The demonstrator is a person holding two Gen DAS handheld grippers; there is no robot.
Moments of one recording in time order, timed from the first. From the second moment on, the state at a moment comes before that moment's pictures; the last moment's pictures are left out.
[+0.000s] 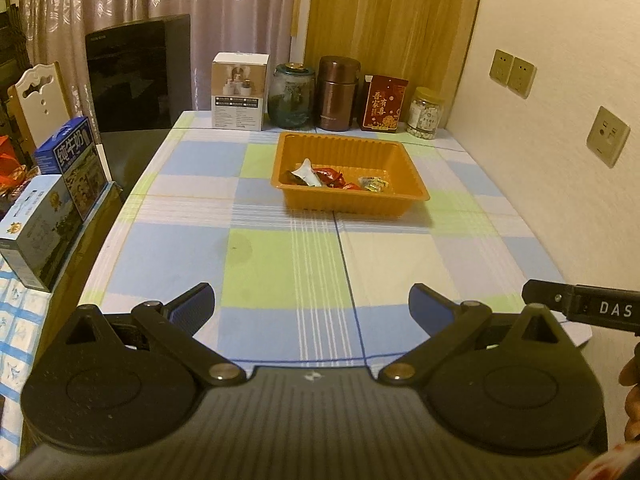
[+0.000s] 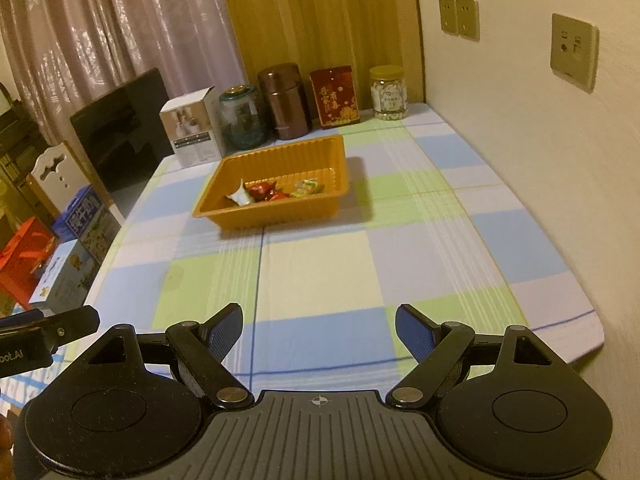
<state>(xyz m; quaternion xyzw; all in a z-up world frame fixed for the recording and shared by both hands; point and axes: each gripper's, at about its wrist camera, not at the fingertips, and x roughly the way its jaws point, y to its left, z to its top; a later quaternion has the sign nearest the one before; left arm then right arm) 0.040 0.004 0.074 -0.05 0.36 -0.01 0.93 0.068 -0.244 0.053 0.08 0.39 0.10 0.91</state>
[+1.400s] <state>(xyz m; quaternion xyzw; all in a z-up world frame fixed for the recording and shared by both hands) -0.026 0.012 0.088 -0.04 0.34 0.01 0.94 -0.005 -0.220 0.076 0.06 0.35 0.12 0.93</state>
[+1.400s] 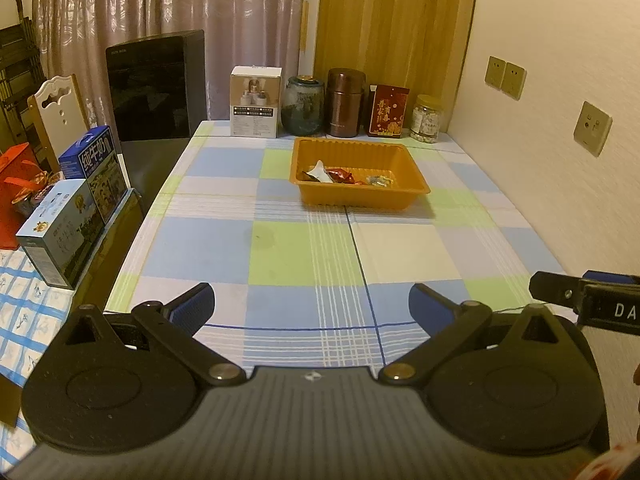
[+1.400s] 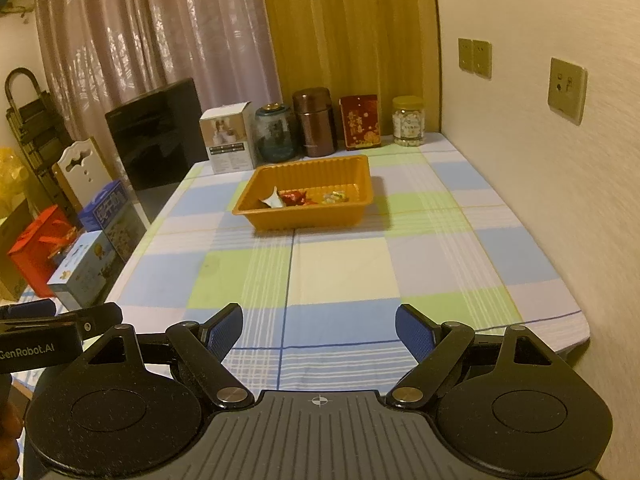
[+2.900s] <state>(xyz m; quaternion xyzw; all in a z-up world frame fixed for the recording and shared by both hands) -0.025 0.011 0.083 -0.04 0.34 0.01 0.94 -0.004 -0.223 0.072 0.06 0.35 0.12 0.93</state>
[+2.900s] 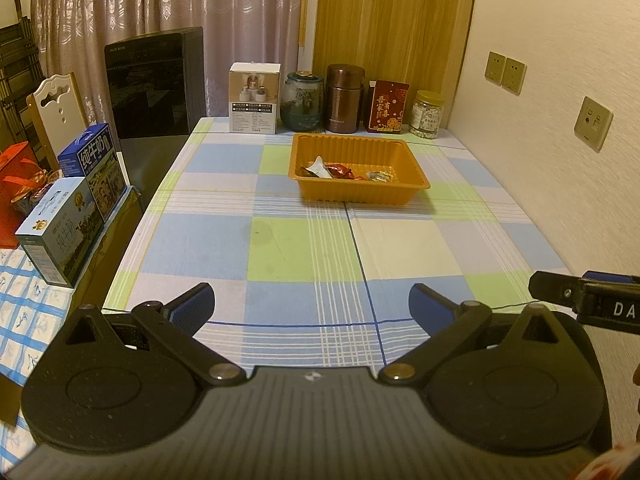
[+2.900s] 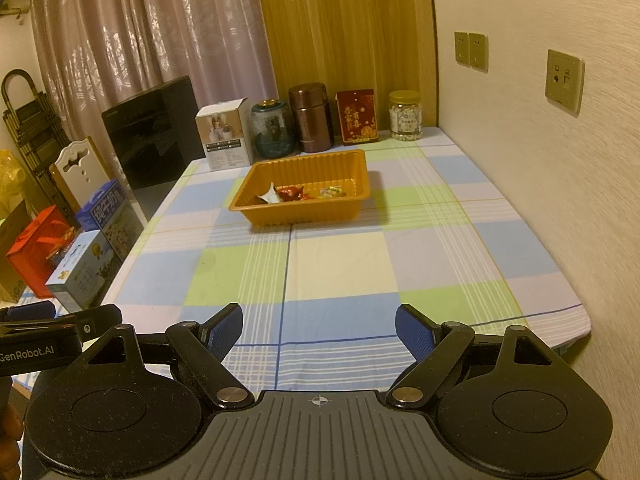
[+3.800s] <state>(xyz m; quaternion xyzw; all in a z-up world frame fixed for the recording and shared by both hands) -0.023 0.010 0.080 -0.04 0.34 0.00 0.94 0.000 -0.223 0.068 0.06 0.36 0.12 0.92</state>
